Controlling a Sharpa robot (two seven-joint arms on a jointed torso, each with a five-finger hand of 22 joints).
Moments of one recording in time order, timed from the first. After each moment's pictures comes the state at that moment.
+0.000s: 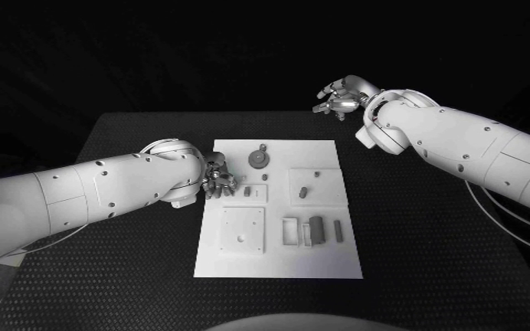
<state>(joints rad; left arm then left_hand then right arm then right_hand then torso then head) 1.28 -0.66 -0.24 1.31 -1.08 0.03 -0.47 0.85 0.01 0.56 -0.21 0.35 1.12 0.06 0.36 0.63 1.38 -0.04 0.46 0.66 1.15 -0.07 0.94 0.78 0.01 1.26 -0.17 0.07 1.24 1.27 -0.58 0.01 1.04 -1.01 -0.27 -0.06 1.01 -0.11 0.52 -0.23 0.09 0.68 0.18 0.19 0.46 0.93 0.11 0.66 0.57 1.04 0.01 1.24 0.77 0.22 1.03 0.05 0.83 1.31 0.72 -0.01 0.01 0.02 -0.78</state>
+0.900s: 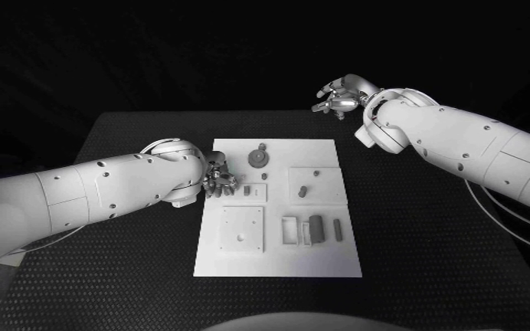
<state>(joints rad) 1.28 -0.66 -0.24 1.32 -1.11 0.03 -0.48 0.83 -0.04 0.56 -0.15 0.34 1.12 0.06 0.36 0.63 1.38 -0.04 0.46 0.66 1.15 -0.07 0.93 0.78 0.01 1.26 -0.17 0.07 1.25 1.27 -0.58 0.01 1.05 -1.01 -0.27 -0.06 1.01 -0.11 0.52 -0.23 0.09 0.68 0.18 0.19 0.46 0.93 0.11 0.66 0.56 1.04 0.01 1.24 0.77 0.22 1.03 0.05 0.83 1.31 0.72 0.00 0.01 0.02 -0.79</state>
